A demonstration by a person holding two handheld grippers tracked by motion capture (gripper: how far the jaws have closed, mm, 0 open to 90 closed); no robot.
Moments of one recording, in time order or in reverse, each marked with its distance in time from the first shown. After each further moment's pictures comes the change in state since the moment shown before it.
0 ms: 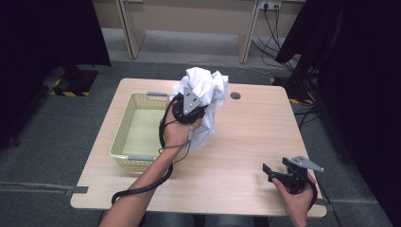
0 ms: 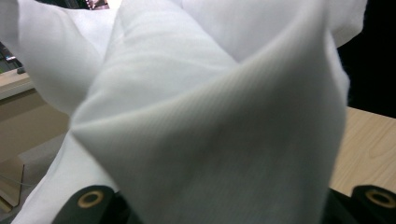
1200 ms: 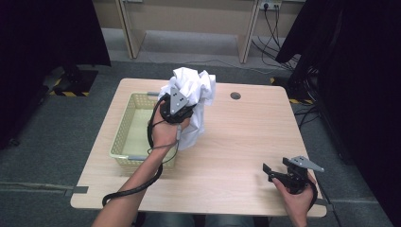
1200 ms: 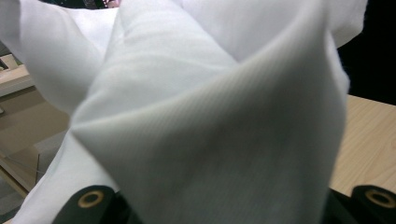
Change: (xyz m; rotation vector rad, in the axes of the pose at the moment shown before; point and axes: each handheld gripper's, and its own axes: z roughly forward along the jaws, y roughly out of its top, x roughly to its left) left arm 0.024 -0.012 -0.016 0.017 0.039 -0.009; right arm 0.000 0.000 0.000 -0.001 -0.002 0.007
